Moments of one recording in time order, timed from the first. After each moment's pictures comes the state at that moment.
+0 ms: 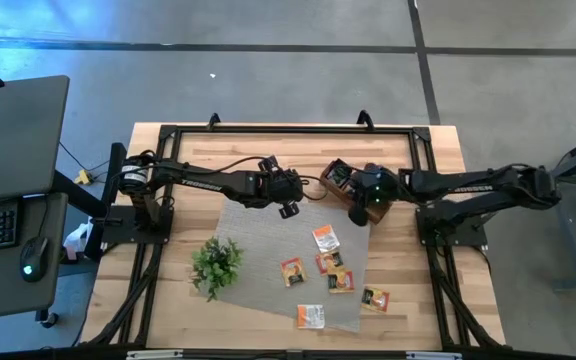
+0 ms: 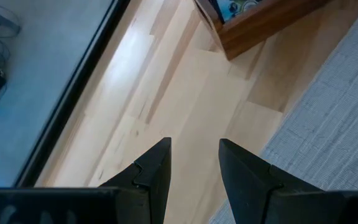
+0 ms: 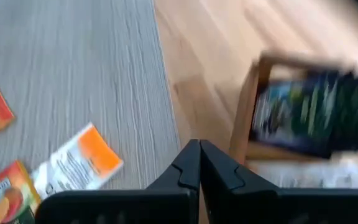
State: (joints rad) left arm 0.03 1.82 1.33 -0.48 -0.59 -0.14; right arm -0.18 1.13 0.58 -0.23 0.09 0.22
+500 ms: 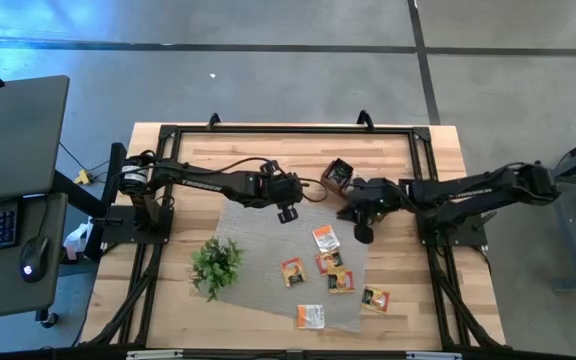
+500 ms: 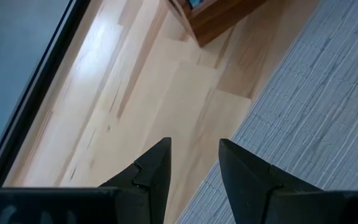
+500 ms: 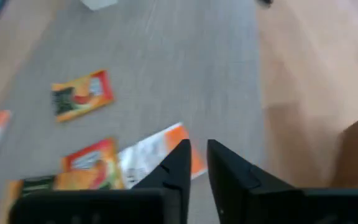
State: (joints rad) left arm 0.03 1.82 1.33 -0.50 -0.48 -0.14; right arm -0.05 1.13 0.50 -0.03 -0.08 0.13
